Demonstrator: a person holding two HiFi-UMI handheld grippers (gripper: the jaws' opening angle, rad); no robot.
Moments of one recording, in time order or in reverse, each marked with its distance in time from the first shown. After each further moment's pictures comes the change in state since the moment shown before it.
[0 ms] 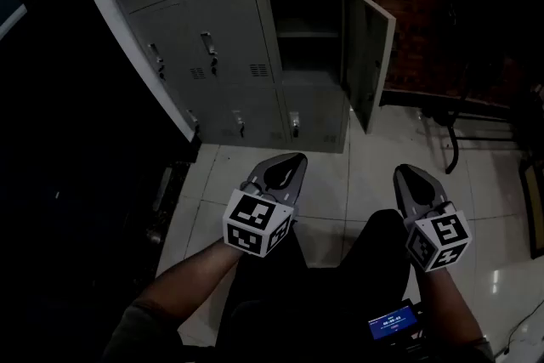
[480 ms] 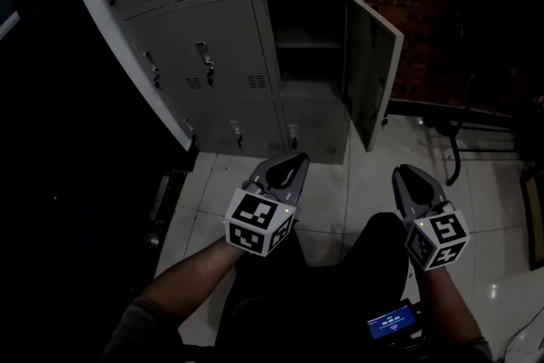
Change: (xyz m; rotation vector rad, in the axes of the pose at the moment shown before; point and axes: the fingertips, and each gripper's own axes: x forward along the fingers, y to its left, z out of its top) left arm 0.053 0.033 0.007 0.010 -0.013 0.001; right arm 0.055 -0.036 0.003 -0.012 0.002 0.002
